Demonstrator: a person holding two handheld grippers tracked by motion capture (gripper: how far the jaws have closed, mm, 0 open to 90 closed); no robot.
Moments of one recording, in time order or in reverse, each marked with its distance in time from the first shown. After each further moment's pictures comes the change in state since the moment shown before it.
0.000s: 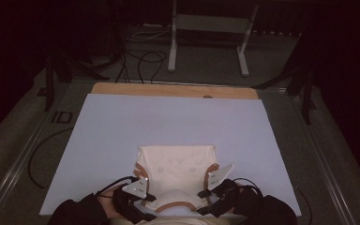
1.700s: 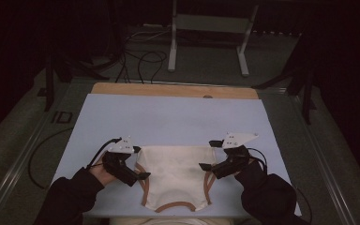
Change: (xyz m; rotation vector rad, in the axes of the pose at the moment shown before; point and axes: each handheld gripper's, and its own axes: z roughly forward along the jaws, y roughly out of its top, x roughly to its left) left arm 0.062 0.027 -0.062 -0.175 0.304 -0.140; right arm -0.045 0.043 -0.066 -0.338 -0.351 0.017
